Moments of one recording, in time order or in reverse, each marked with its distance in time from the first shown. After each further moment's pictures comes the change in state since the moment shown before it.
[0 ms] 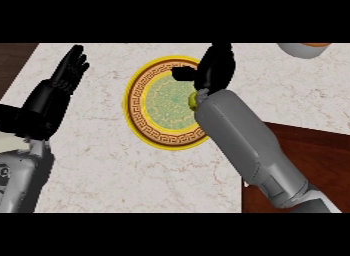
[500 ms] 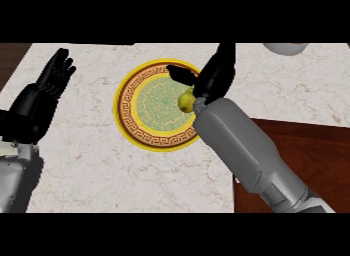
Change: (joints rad) left arm 0.040 0.021 0.047 -0.007 0.003 0.005 0.007; right arm 0.056 0.000 0.059 -0.069 -0.056 -0.249 0.002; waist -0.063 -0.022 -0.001
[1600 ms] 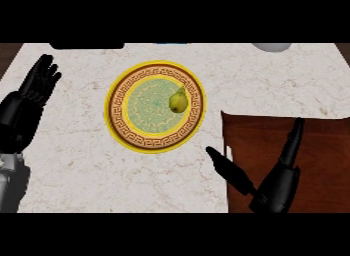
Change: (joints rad) left arm 0.068 0.007 0.059 -0.061 -0.003 -0.025 0.025; right arm 0.916 -0.133 0.168 -0.992 0.353 0.067 0.033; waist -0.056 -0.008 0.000
